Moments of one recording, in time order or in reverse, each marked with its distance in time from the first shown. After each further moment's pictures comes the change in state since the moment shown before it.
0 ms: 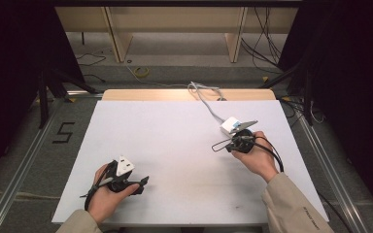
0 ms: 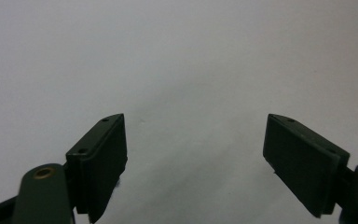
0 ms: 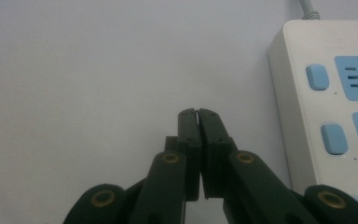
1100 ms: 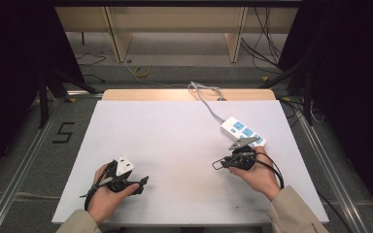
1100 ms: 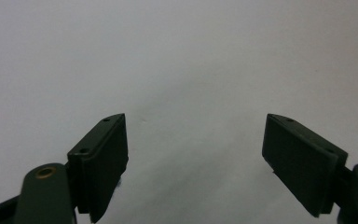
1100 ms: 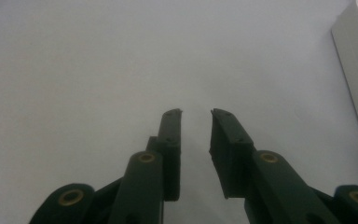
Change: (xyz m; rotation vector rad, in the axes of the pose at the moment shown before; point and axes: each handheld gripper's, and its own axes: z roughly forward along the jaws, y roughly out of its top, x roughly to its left) left arm 0.000 0.000 0.000 0.004 0.002 -0.001; right arm 0.031 -0.032 -0.006 -0.053 0.084 -0.011
